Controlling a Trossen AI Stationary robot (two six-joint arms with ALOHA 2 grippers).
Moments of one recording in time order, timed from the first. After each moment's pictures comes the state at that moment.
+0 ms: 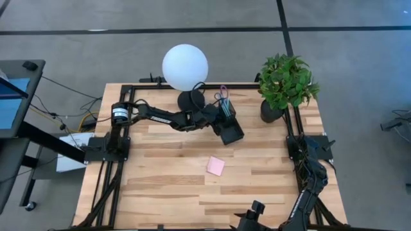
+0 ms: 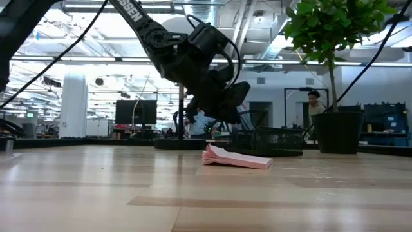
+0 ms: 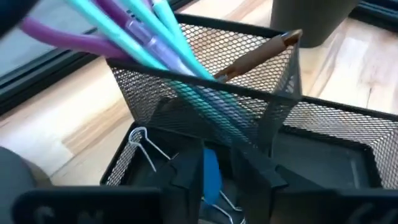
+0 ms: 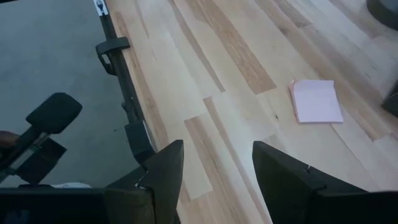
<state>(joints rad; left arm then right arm) 0.17 2.02 1.21 0.23 -0.37 -0.30 1.00 2.31 2.33 -1.43 0.79 1.28</state>
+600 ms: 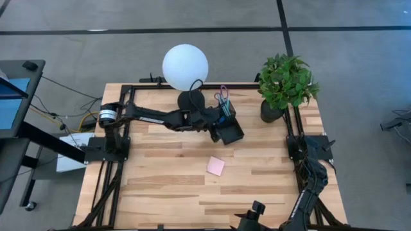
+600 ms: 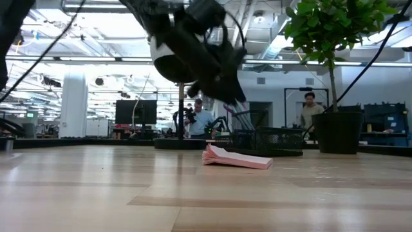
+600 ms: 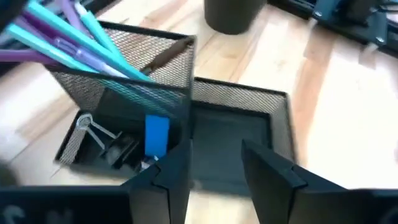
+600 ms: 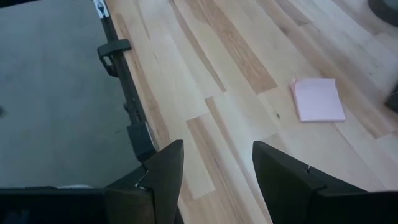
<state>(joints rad) 0.11 1.89 1.26 -0.02 -0.21 -0.35 1.01 2.31 2.33 -1.43 0.78 1.29</state>
